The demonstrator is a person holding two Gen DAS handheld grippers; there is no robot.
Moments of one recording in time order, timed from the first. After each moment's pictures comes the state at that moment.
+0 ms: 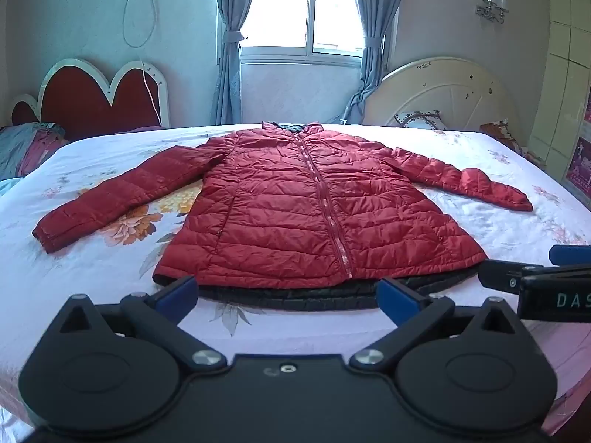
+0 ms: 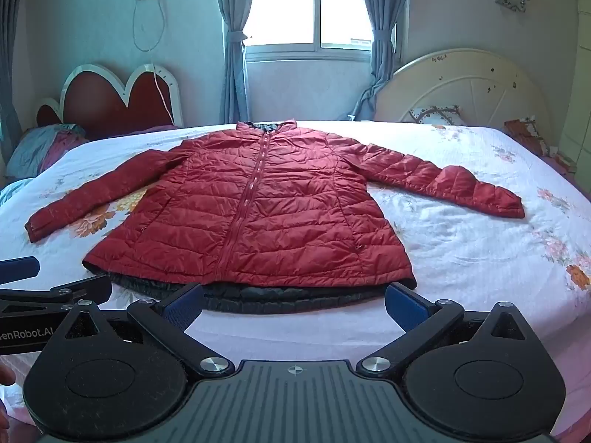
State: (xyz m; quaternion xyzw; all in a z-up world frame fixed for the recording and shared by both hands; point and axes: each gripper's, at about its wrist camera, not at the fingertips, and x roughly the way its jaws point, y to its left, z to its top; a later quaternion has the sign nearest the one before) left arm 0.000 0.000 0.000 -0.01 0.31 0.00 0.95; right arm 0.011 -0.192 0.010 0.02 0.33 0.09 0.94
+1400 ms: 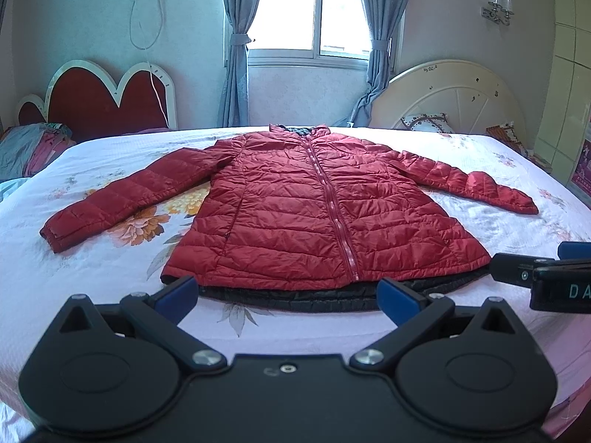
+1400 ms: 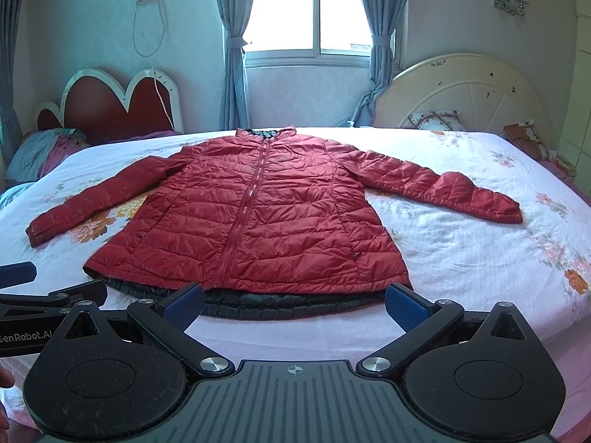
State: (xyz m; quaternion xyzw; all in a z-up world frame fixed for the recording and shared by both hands) left arm -0.002 0.005 0.002 -0.01 0.31 0.01 0.95; right arm 0.009 -0.194 0.016 0.01 0.32 0.09 0.94
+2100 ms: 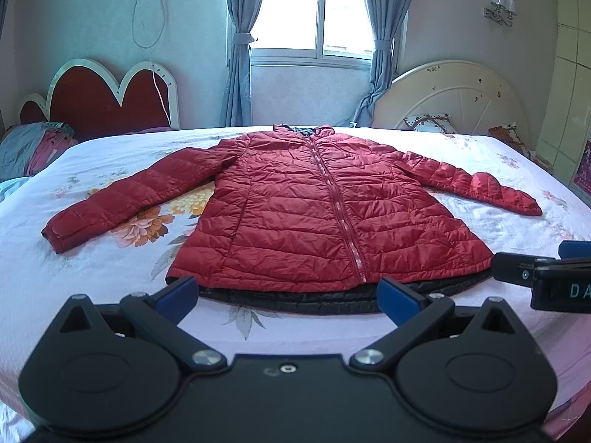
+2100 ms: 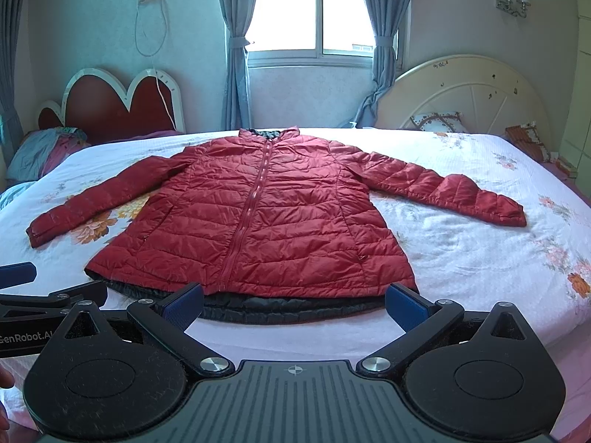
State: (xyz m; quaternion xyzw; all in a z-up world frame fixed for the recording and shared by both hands) left arm 0.000 0.010 0.003 -0.01 0.31 0.02 0.95; right arm 0.012 -0.189 0.019 0.01 0.32 0.09 0.94
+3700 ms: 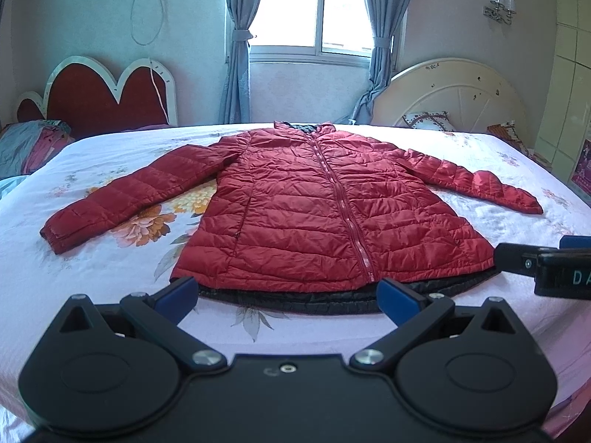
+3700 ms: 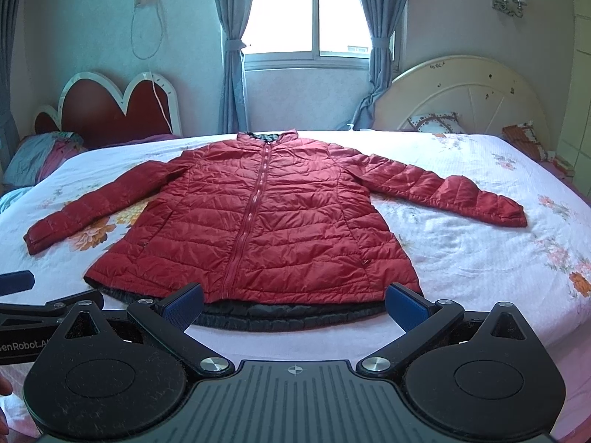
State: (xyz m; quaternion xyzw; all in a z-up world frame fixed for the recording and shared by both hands) left arm 0.004 0.020 0.001 -0.01 0.32 0.01 0.95; right arm 0.020 -0.182 0.017 0.02 0.32 0.08 0.95
